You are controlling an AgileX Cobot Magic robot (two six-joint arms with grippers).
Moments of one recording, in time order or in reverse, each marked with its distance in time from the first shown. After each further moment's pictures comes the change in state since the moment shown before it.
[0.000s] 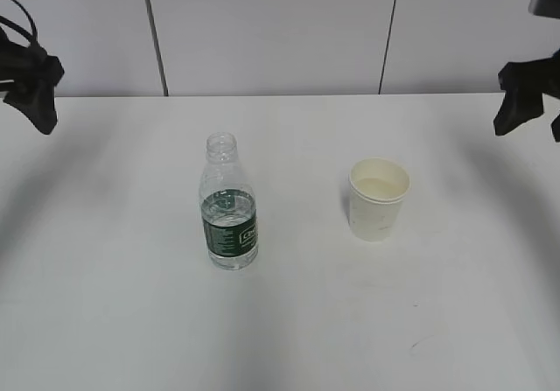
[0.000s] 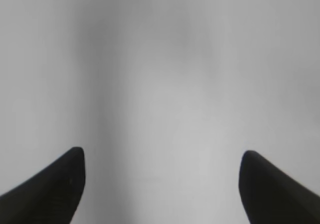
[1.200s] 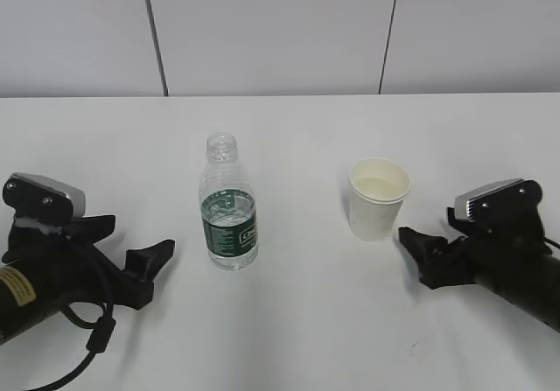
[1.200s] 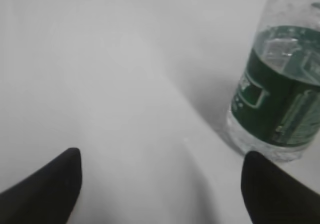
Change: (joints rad) left arm -0.218 0.231 1.162 0.068 -2.299 0.020; right arm 0.150 0.388 0.887 -0.397 -2.049 -0.014
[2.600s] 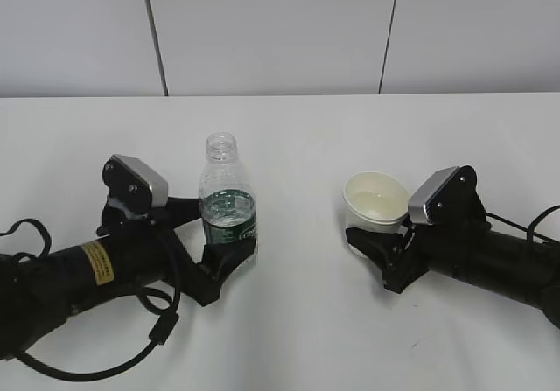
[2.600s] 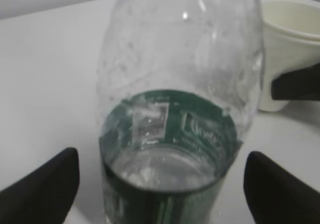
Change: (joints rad) left arm -0.072 0.133 -0.254 0.285 -0.007 -0.080; right arm 0.000 0.061 -0.184 -0.406 0.025 0.041
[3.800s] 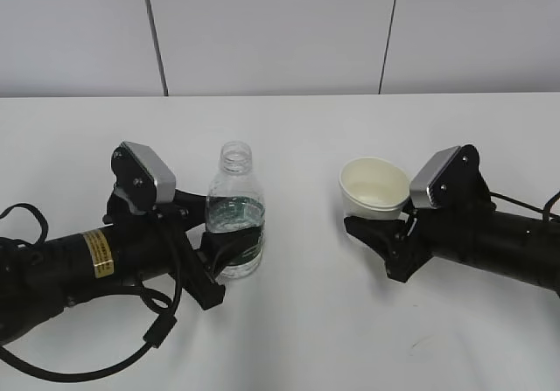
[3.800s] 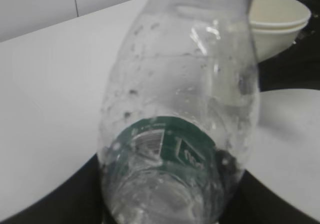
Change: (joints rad) left arm -0.001 -0.069 0.004 0.108 0.029 0.007; right arm 0.000 -0.125 -0.005 -0.101 0.107 0.081
